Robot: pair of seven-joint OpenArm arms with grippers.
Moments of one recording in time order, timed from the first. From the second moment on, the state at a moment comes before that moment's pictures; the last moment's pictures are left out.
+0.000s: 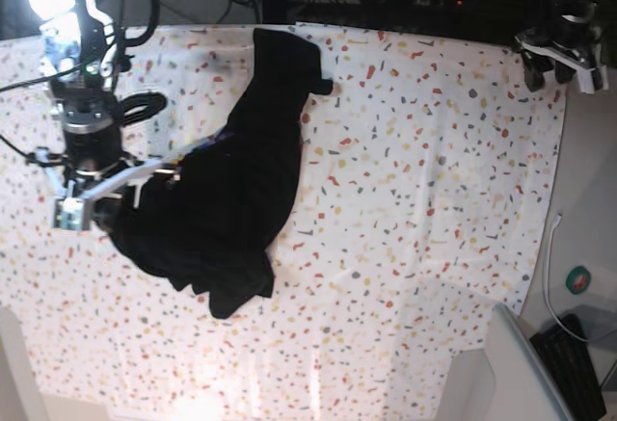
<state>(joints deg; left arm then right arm) 32.5 -11.7 -35.8 88.8 -20.9 -20.3 20.3 -17.4 13.3 -7.2 112.7 8.2 -18.5 -29.3</state>
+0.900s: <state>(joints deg) 26.6 -9.9 -37.8 89.6 -19.6 -20.7 20.6 15.0 17.0 14.5 107.6 7.9 -3.8 -36.9</state>
